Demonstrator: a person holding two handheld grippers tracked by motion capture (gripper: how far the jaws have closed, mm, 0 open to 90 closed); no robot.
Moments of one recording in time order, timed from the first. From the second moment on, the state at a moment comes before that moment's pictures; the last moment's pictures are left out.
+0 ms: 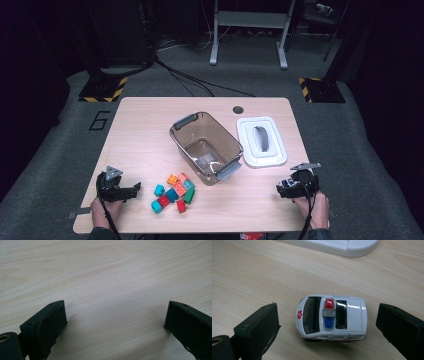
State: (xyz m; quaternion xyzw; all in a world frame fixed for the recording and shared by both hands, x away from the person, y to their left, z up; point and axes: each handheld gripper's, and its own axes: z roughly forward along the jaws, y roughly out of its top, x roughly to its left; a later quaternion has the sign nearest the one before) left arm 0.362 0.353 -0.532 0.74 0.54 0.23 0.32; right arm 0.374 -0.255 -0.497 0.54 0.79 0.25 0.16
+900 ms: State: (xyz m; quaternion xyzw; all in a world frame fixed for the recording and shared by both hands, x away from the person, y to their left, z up) left arm 0.362 0.353 -0.532 0.74 0.54 0.23 0.32; right arm 0.373 -0.255 -0.507 0.54 0.79 0.24 0.18
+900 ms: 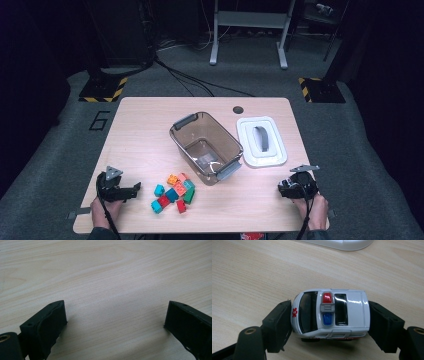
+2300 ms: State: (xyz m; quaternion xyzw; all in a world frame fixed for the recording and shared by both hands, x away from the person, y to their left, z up) left arm 0.362 0.352 -0.532 0.74 0.54 0.23 0.32; right arm 0.398 -0.224 -0.474 0.51 0.78 0.31 0.16
